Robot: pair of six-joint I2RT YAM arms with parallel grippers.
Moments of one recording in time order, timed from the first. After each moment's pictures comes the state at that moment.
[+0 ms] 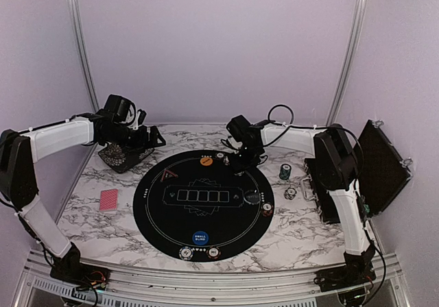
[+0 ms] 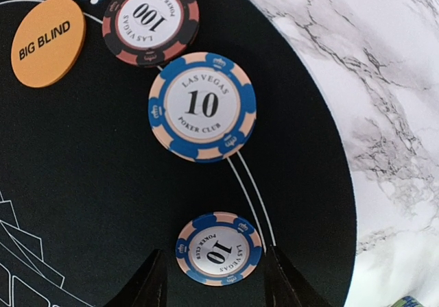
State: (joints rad) left arm -0.34 1.64 1.25 -0.45 0.30 -0.43; right arm 0.65 2.32 1.90 -0.76 0.10 0.19
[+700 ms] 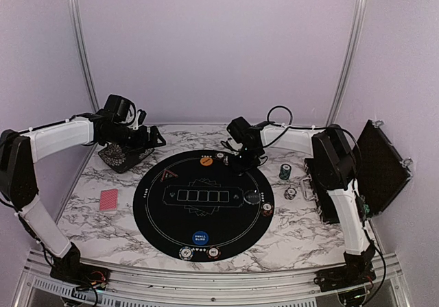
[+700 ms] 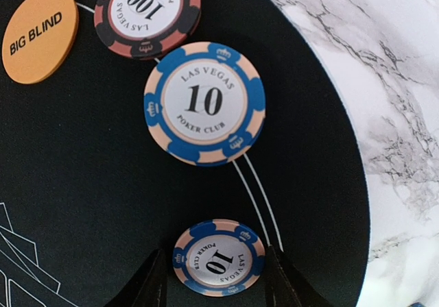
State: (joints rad) left arm -0.34 1.64 1.25 -0.45 0.30 -0.43; right arm 0.63 2.34 1.91 -0.76 0.07 0.19
